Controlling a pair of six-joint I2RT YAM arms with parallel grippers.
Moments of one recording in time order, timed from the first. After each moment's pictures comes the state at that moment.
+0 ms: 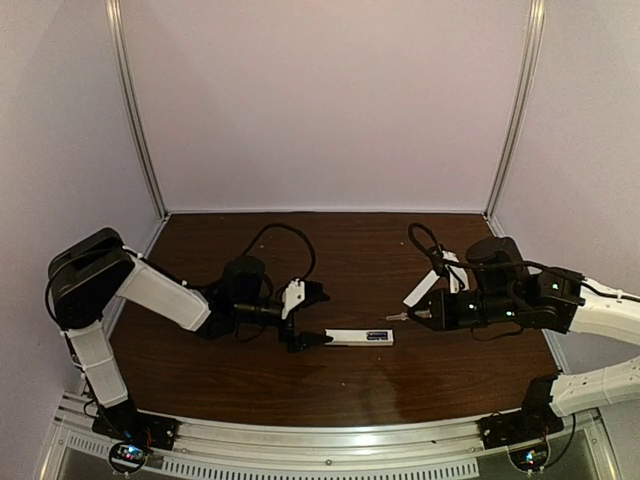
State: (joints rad) left arm -0.83 1.81 0.74 0.71 0.58 0.41; right arm 0.90 0.96 0.77 -0.48 -0.04 0.71
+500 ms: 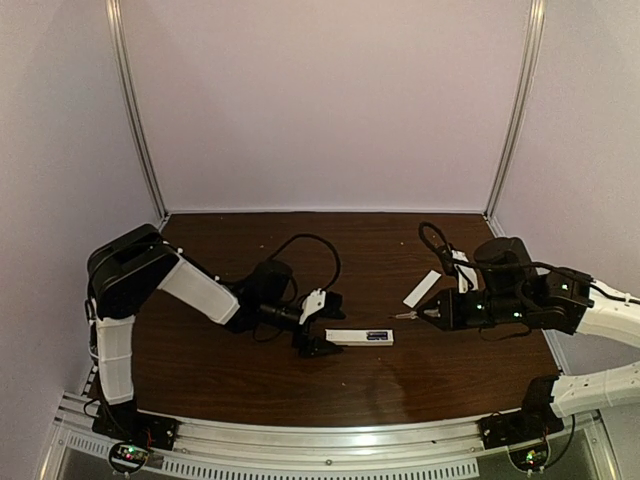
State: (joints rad) left arm -0.83 2.05 0.94 0.56 0.75 0.45; right arm 0.89 0.91 0.77 -0.54 0.00 0.70
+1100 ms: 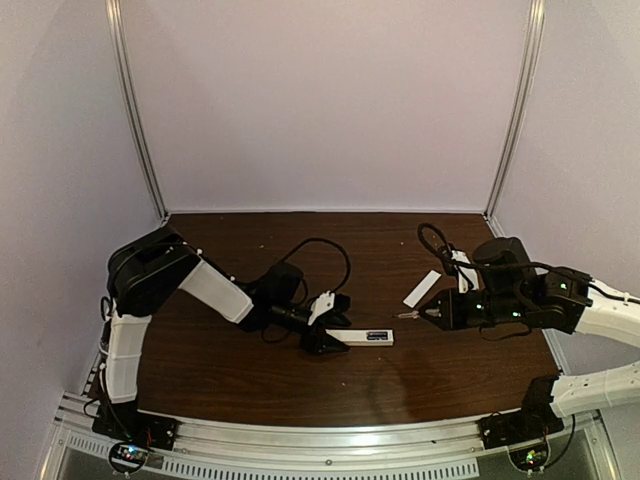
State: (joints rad) left arm -0.83 2.18 1.06 0.52 0.77 0.42; right arm 0.88 0.91 0.77 -0.56 0.02 0.68
